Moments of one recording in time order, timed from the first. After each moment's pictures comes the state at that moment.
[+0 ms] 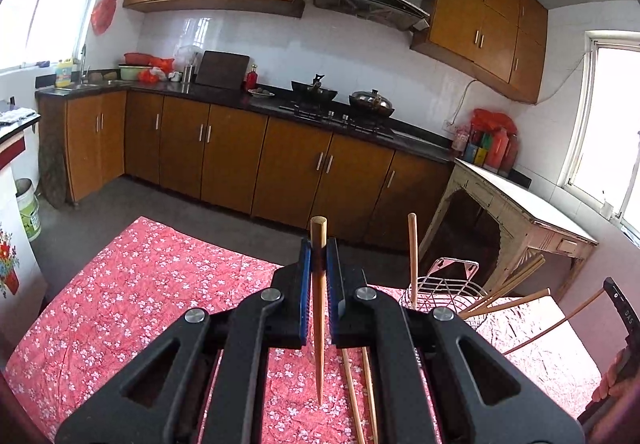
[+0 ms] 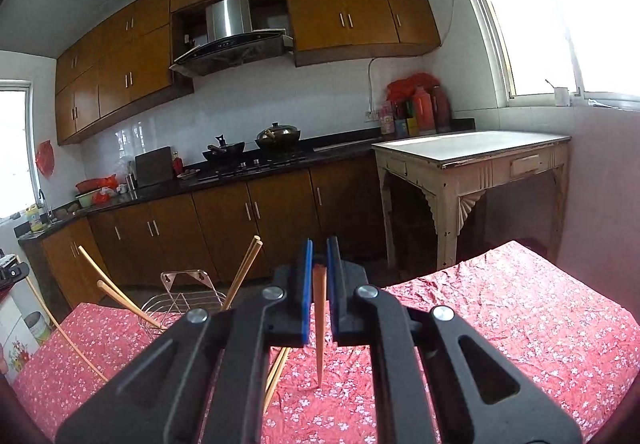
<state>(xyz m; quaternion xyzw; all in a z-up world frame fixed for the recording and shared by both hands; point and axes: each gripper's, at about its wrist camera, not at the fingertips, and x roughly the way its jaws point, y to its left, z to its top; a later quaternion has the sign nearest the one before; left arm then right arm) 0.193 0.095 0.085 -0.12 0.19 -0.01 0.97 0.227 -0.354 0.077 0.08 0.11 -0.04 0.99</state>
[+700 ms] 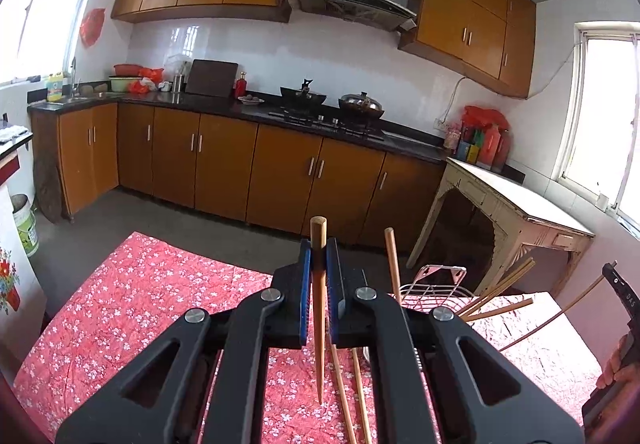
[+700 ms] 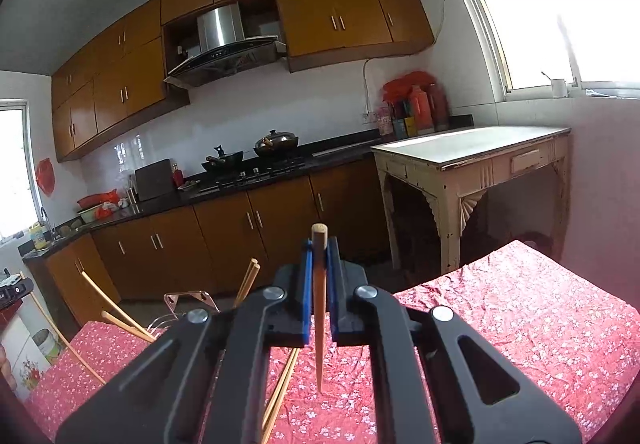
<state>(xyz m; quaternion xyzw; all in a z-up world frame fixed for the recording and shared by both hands) 0.190 0.081 0.106 -0.10 0.19 -0.02 0.98 0.225 -0.367 0.099 0.11 0.10 -0.04 0.99</state>
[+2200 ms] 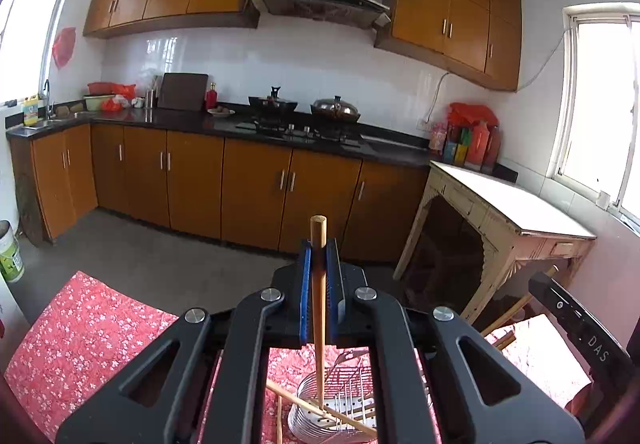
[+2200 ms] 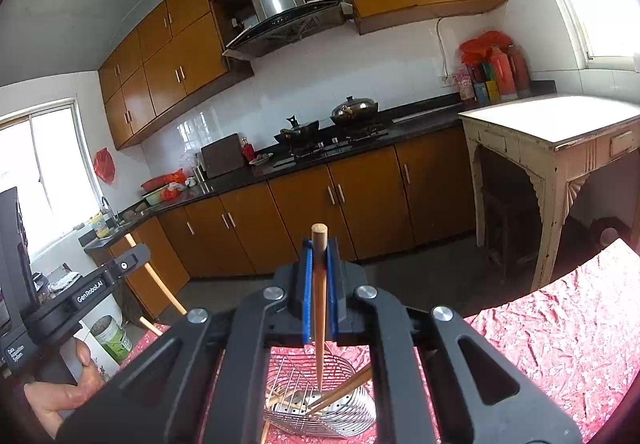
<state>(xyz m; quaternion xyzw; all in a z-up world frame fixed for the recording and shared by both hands) 0.298 -0.029 0.132 -0.08 0.18 -0.04 0.98 0.348 -0.285 0.123 0.13 0.16 0.11 0.97</state>
